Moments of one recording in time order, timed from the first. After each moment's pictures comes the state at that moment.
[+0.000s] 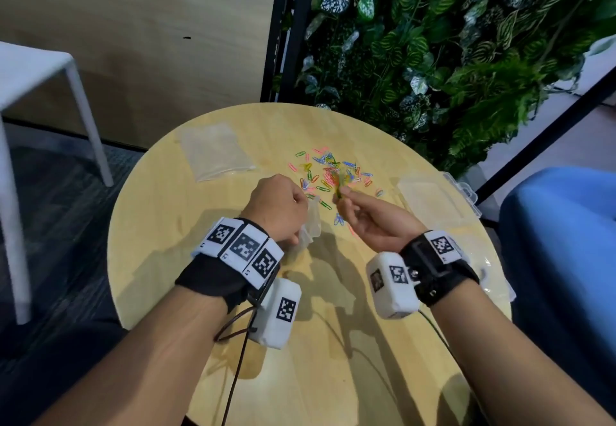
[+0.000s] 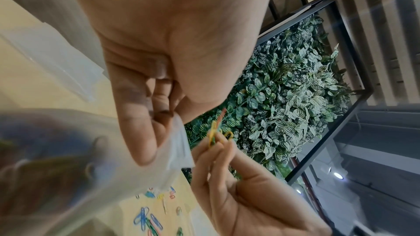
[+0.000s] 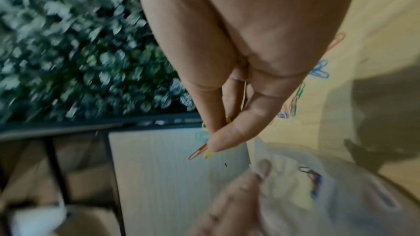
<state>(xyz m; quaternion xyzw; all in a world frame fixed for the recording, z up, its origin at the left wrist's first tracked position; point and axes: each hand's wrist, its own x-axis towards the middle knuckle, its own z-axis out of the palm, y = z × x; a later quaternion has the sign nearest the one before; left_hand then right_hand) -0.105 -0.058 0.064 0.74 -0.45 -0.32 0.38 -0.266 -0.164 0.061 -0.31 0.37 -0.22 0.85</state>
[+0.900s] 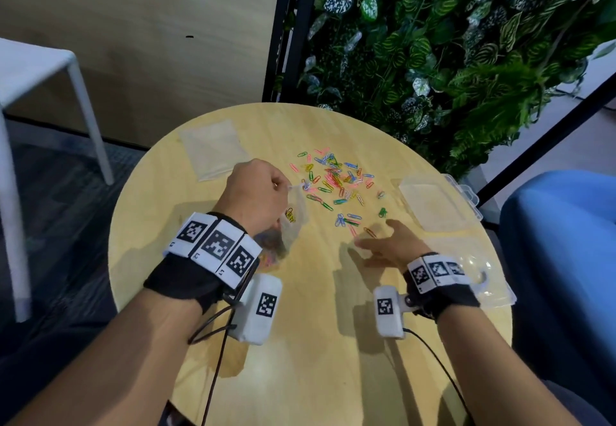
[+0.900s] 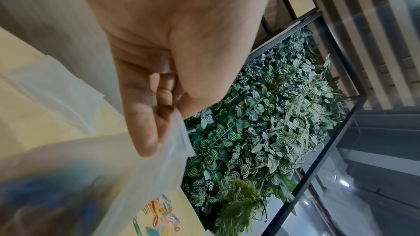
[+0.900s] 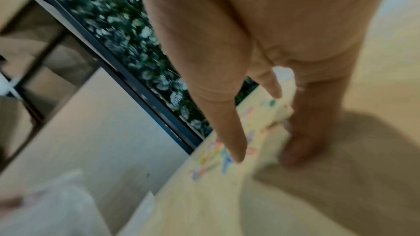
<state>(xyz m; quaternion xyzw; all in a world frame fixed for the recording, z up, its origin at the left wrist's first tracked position) -0.077 -0.048 0.074 0.76 -0.44 -0.24 0.41 -0.311 -0.176 0.017 -0.57 0.67 -0.11 0.47</state>
